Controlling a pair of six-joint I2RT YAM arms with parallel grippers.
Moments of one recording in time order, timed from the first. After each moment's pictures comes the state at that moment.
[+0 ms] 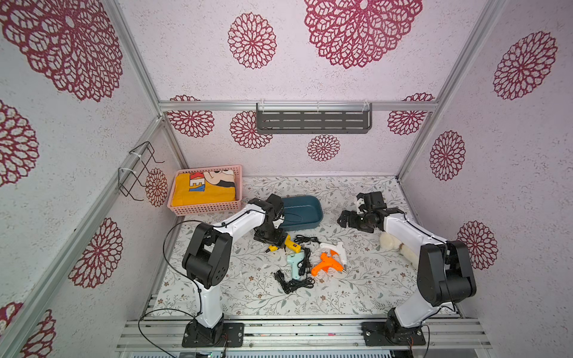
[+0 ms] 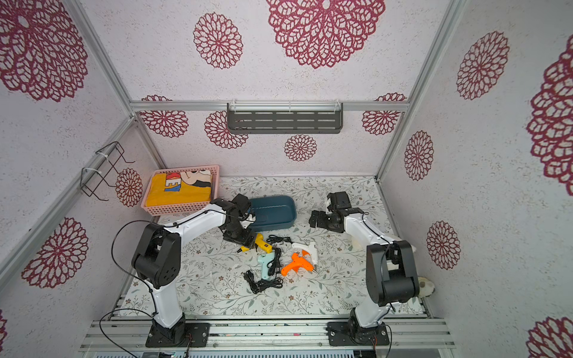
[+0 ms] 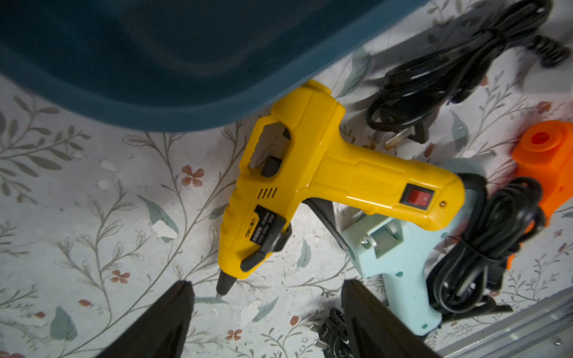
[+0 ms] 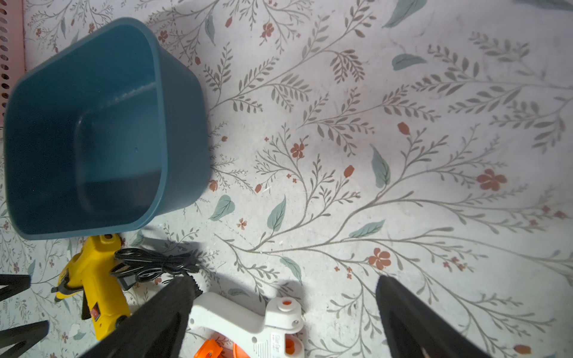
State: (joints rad) left arm -0.50 1.93 1.44 -0.99 0.12 -0.09; right arm 0.20 1.63 1.10 -0.48 -0.21 0.32
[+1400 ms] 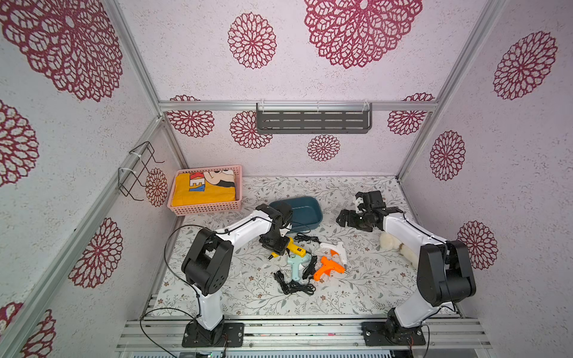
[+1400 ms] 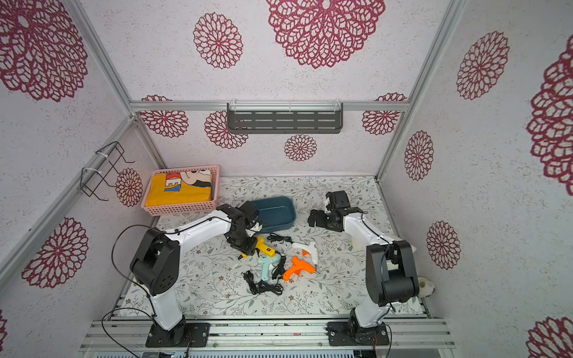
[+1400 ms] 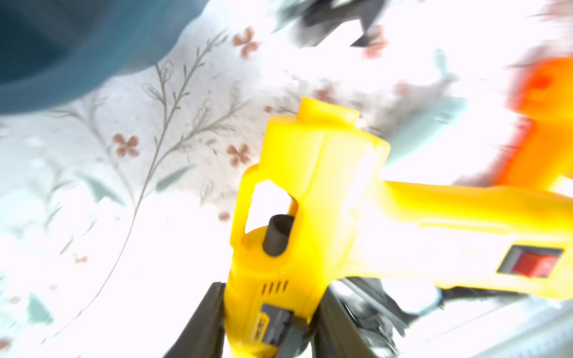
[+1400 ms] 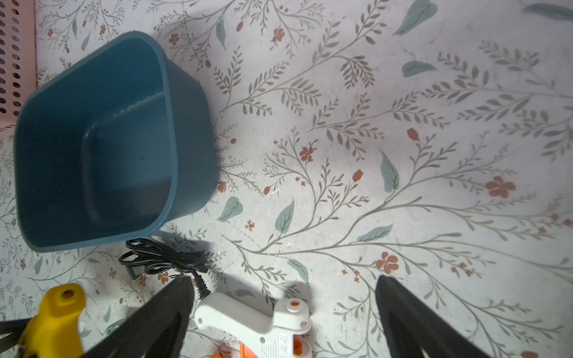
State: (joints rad) left arm -0.61 1.82 1.41 -1.05 0.09 -0.10; right arm 0.21 1.63 1.11 -0.48 -0.22 0.32
